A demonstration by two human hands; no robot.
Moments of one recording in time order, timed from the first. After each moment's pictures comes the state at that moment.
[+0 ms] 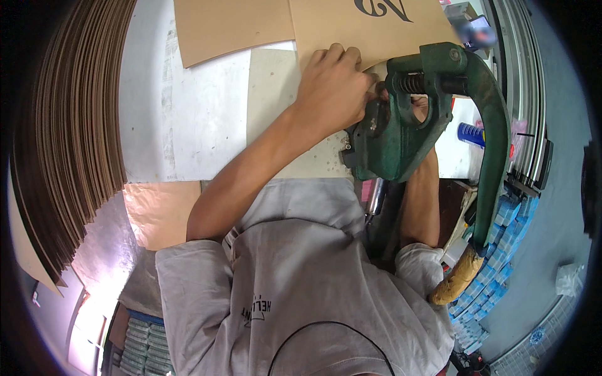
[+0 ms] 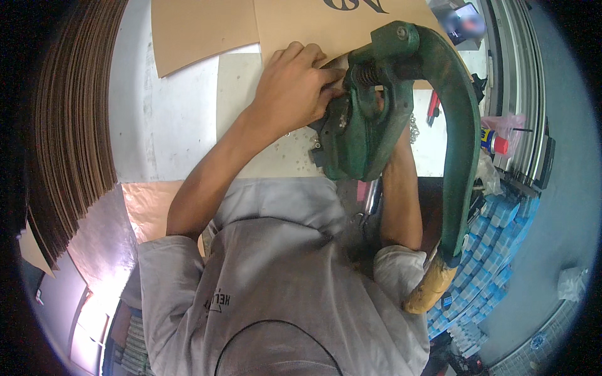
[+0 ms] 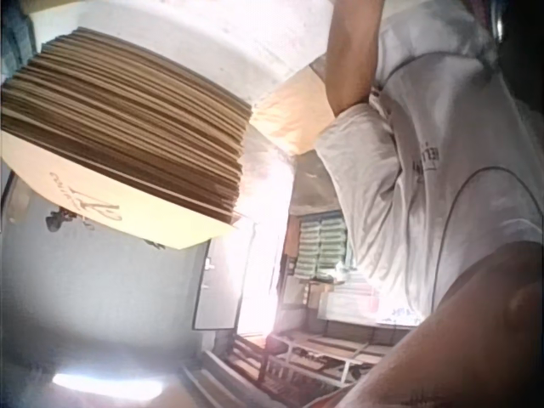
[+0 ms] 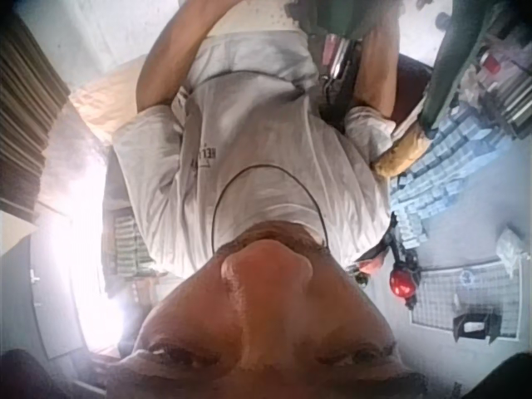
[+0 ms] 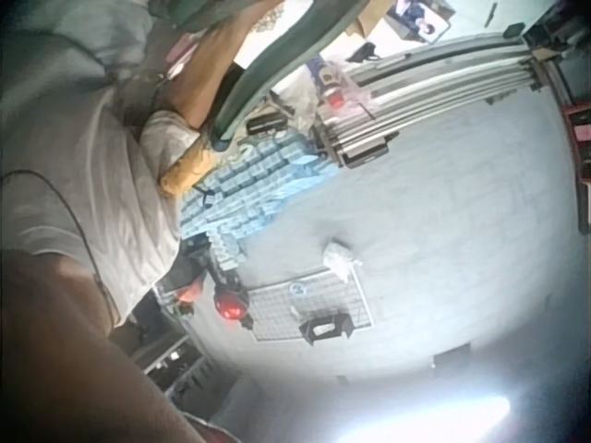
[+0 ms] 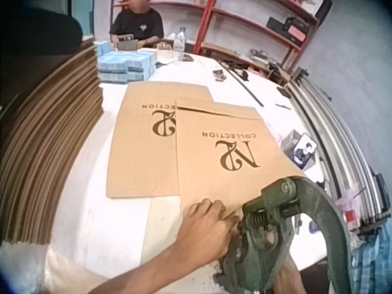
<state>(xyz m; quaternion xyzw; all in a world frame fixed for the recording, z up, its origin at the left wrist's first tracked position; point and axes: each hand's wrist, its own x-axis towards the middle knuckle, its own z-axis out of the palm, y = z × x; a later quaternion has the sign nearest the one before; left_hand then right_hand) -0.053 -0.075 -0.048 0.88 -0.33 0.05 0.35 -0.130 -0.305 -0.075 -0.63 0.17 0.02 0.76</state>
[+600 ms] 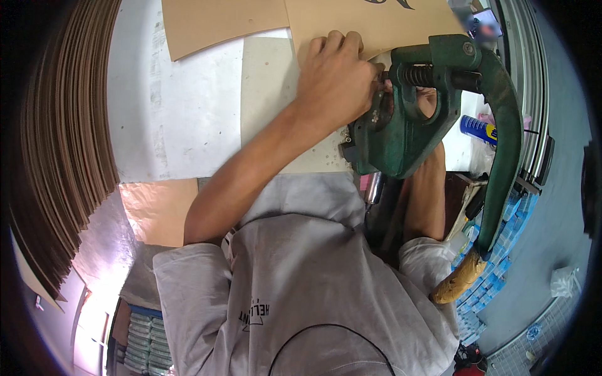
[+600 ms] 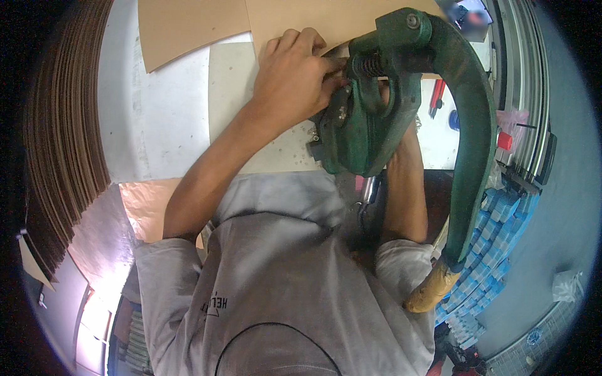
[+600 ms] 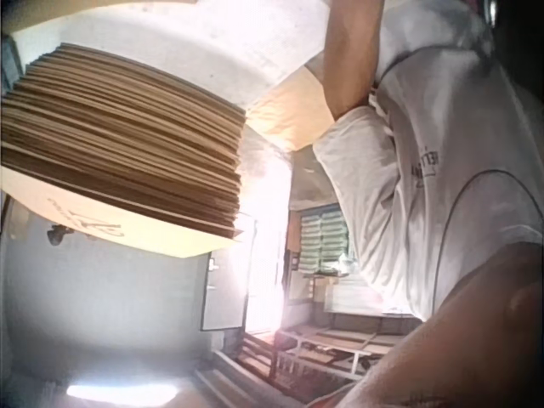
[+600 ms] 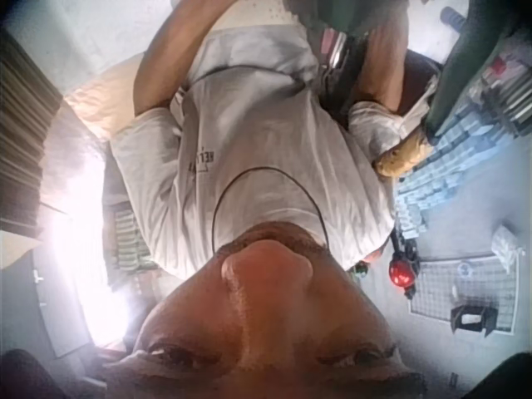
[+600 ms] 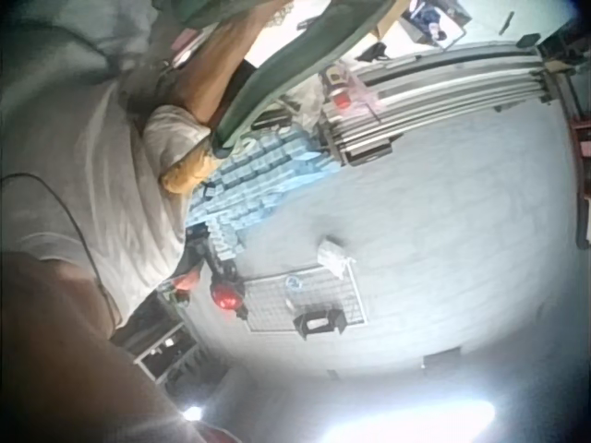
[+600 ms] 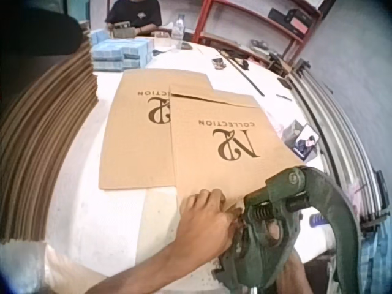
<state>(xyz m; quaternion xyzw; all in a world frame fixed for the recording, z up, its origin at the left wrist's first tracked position) -0.057 -0.083 -0.053 0.88 -0.30 0.06 0.36 -0.123 -0.288 -0.055 -0.60 0.18 0.03 0.78</state>
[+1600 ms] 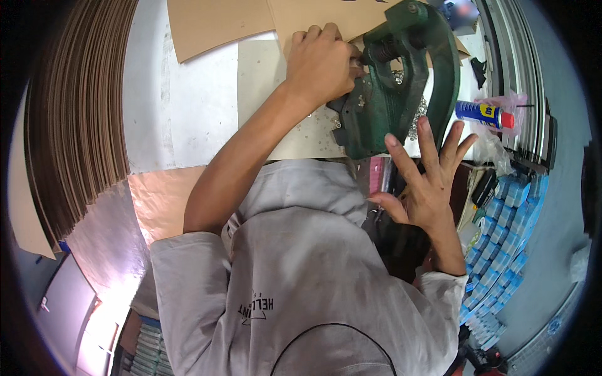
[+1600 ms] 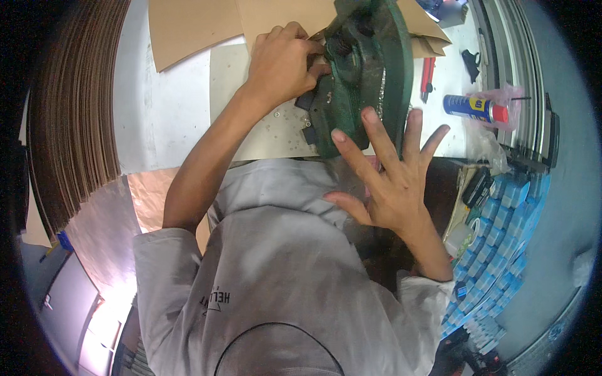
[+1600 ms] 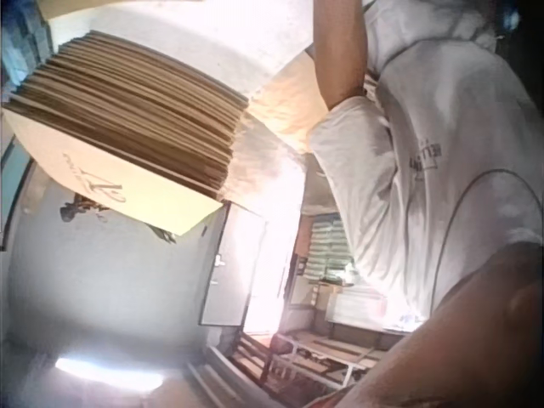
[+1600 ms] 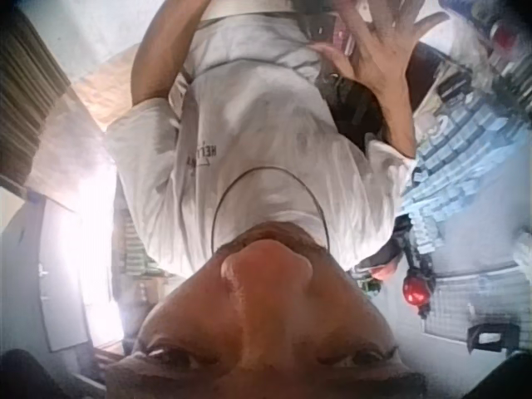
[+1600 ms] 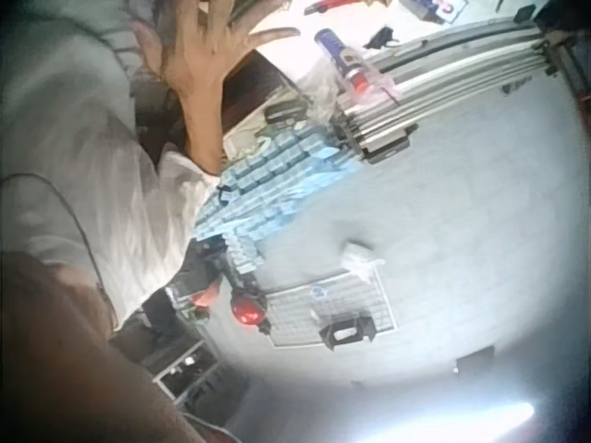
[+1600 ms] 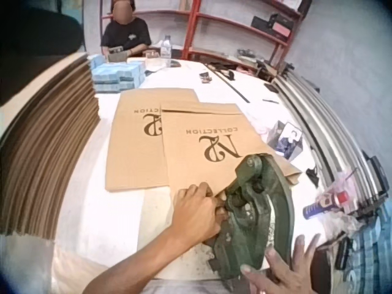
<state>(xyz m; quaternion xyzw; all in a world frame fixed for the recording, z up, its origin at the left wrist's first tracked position) -0.057 -0.089 -0.044 0.90 -0.30 0.04 0.30 -0.248 -0.254 0.072 -0.98 -0.17 -0.06 0.04</state>
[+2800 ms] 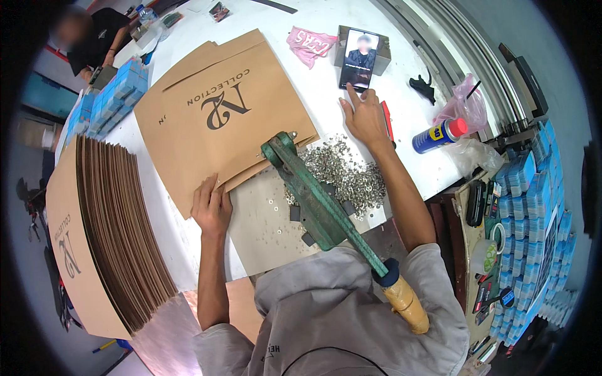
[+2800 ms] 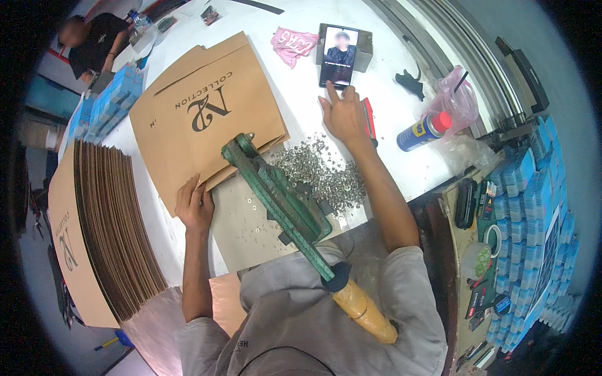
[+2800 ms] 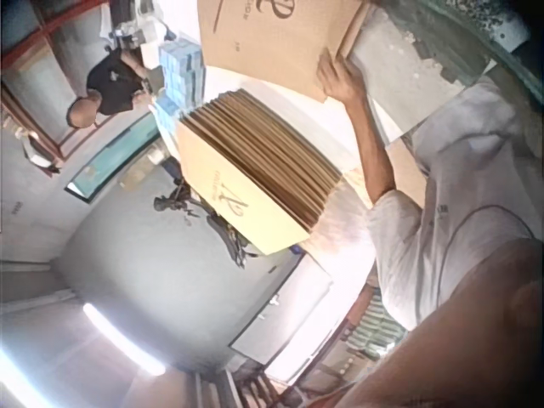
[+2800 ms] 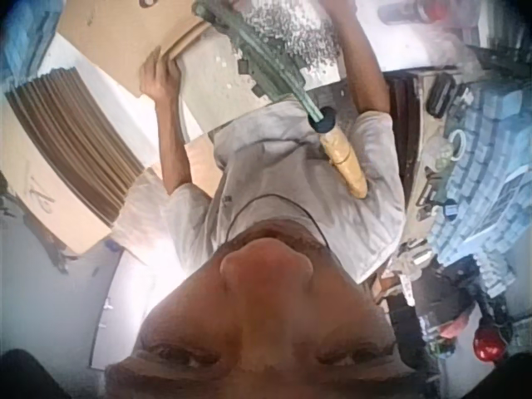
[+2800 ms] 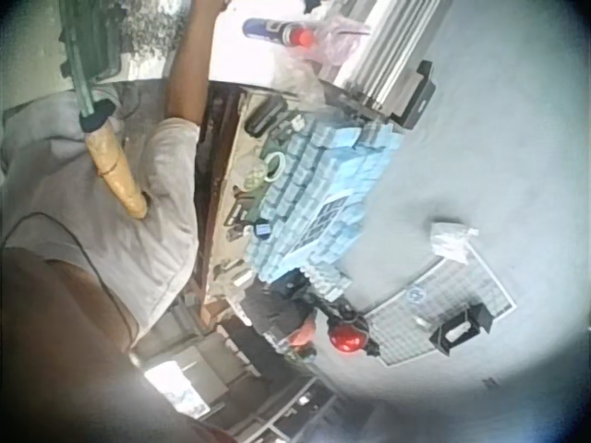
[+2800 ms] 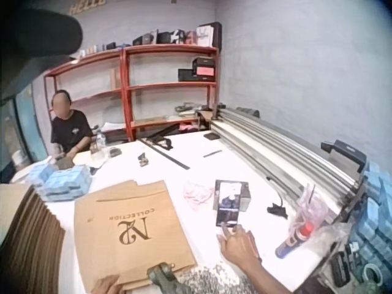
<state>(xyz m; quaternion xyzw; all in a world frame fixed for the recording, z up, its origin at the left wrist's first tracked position) -0.002 0.019 -0.072 0.84 -0.35 0.33 0.23 -0.031 -0.413 -0.088 -0.96 0.14 -0.24 0.07</state>
